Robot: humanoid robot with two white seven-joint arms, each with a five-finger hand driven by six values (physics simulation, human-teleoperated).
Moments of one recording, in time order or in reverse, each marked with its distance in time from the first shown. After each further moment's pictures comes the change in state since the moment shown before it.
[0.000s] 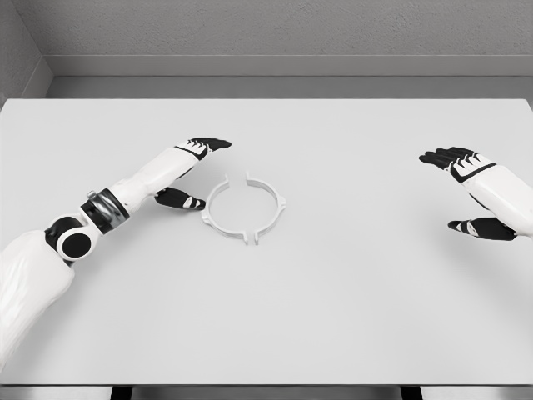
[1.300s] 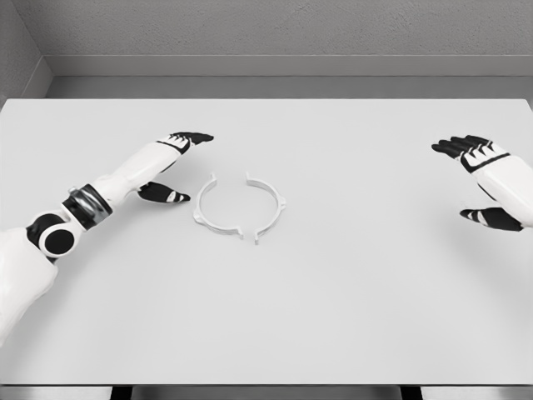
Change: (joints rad) left arm -0.005 0.040 0.020 0.008 0.009 0.000 0.000; right arm -0.014 -0.001 -0.017 0.008 0.116 0.001 -0.069
